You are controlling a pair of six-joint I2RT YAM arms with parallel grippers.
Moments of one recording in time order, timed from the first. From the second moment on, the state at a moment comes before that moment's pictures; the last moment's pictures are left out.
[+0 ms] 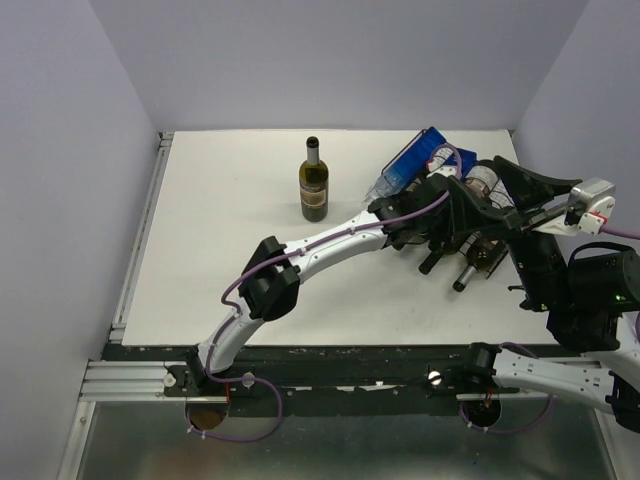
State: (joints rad) left arm -1.05 2.23 2.14 -0.46 -0.01 -0.69; right arm 1.11 0.66 1.13 0.13 0.56 -0.31
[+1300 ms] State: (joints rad) left arm -1.05 2.39 2.21 -0.32 -0.02 -0.66; right arm 1.11 0.63 1.16 -0.03 0.69 -0.16
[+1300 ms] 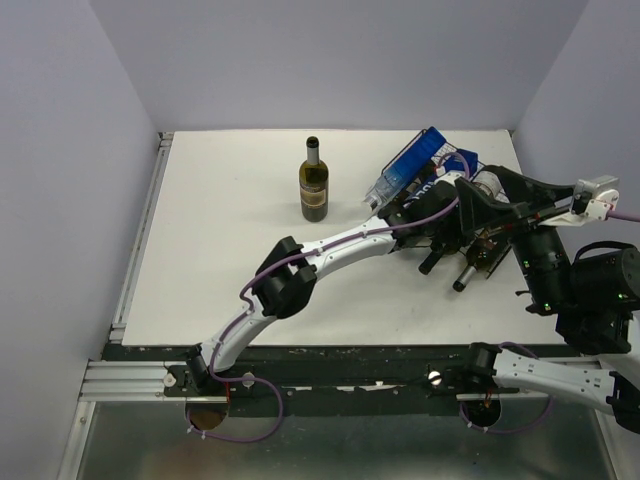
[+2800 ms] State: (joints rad) left arm -0.55 1.51 1.58 -0.37 -0.19 -0.25; right arm 1.11 0.80 1.25 -0.05 0.75 -0.15
